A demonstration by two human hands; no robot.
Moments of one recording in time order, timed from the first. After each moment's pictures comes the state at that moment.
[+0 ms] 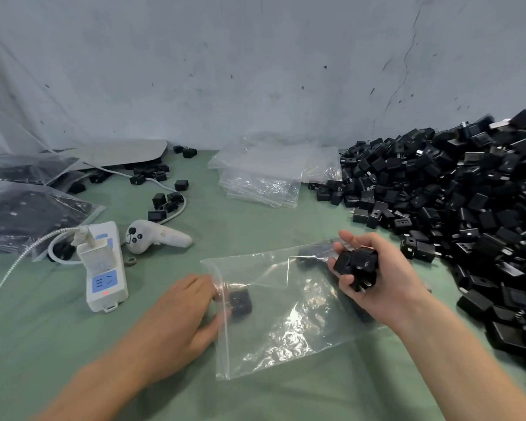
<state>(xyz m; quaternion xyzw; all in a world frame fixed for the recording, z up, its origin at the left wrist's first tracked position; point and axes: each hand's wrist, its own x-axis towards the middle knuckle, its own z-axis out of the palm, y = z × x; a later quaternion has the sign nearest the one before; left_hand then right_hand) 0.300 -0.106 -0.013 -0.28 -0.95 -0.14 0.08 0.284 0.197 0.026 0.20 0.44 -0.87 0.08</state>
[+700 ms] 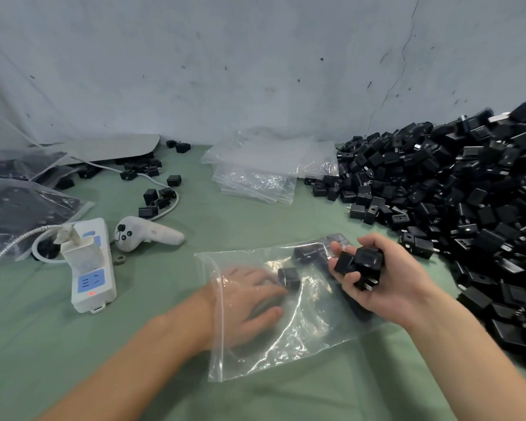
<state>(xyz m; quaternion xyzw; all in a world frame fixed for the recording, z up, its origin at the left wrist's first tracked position) 0.265 -0.042 -0.016 -0.39 -0.92 -0.10 -0.01 0.282 0.213 0.024 0.25 0.37 -0.88 0.14</state>
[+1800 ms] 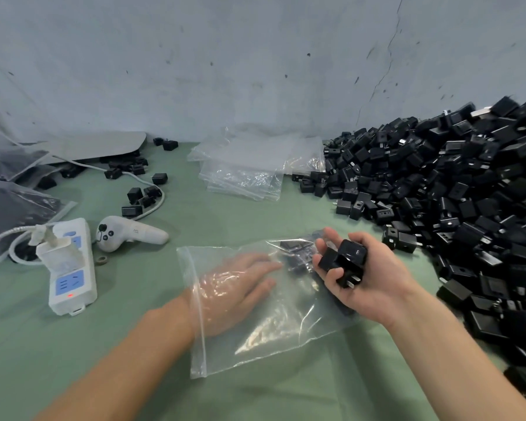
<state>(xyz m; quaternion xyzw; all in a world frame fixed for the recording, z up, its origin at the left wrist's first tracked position) 0.256 -0.018 -0.014 -0.36 -0.91 -0.19 0.01 0.284 0.214 0.021 0.24 0.33 -0.90 0.14</state>
